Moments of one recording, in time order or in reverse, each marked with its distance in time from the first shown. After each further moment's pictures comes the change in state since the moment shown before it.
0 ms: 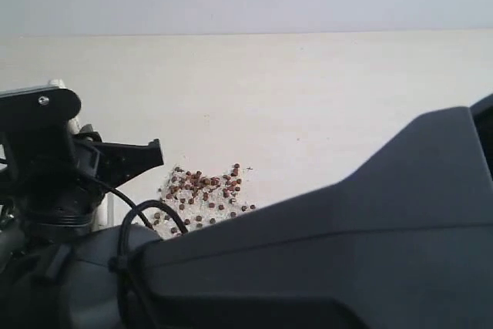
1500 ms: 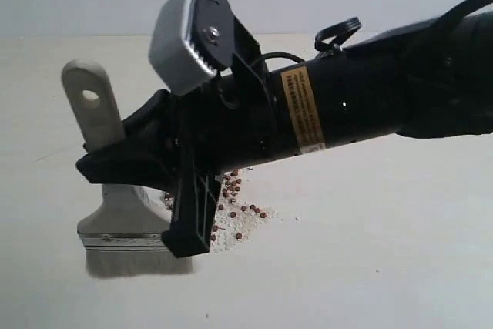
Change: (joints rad) left arm 0.000 0.000 0.000 0.000 0.000 0.000; right arm -0.614 -0.637 0.666 0.176 -1.824 -1.102
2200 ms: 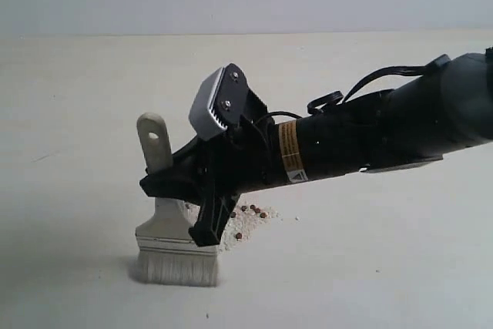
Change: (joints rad) left arm 0.000 0.000 0.000 0.000 0.000 0.000; right arm -0.105 0.295 0.033 0.201 -0.048 -0.266
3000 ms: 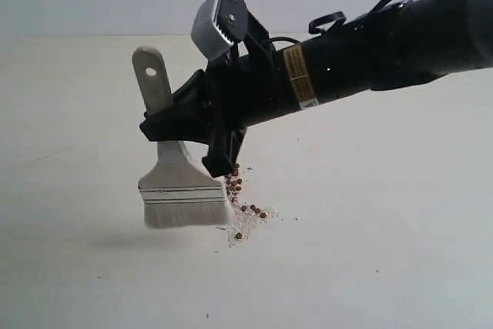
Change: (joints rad) left arm 0.000 0.000 0.000 0.000 0.000 0.000; right arm -0.088 -0.068 -0.220 -0.402 -0.044 0.334
